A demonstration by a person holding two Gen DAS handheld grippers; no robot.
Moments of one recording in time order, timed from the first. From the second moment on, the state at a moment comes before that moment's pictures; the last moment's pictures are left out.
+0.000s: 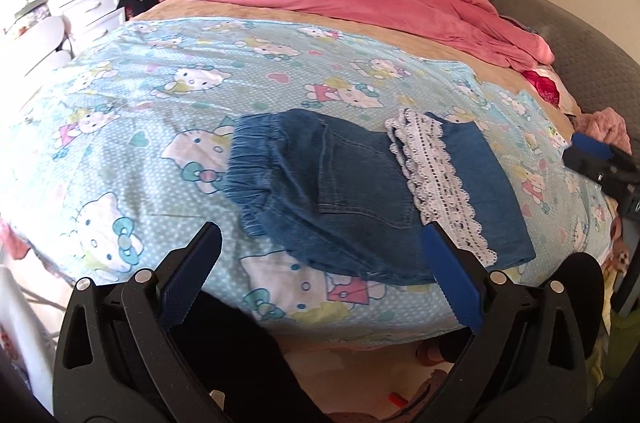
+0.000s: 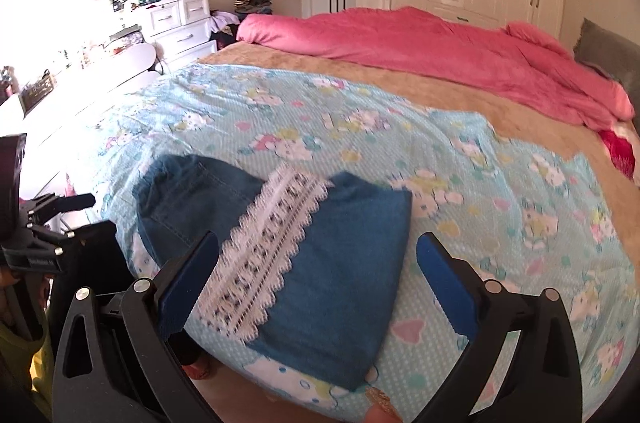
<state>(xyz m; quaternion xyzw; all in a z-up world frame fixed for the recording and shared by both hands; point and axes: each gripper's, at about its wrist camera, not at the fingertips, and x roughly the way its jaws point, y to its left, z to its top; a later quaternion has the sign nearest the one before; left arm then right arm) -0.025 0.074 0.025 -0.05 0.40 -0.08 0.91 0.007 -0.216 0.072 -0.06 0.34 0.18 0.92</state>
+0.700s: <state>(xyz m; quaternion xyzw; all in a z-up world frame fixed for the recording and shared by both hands) -0.009 0.106 -0.014 -0.10 0.44 -0.06 0.89 0.096 -0.097 0.065 -0.12 0.39 0.32 0.85</state>
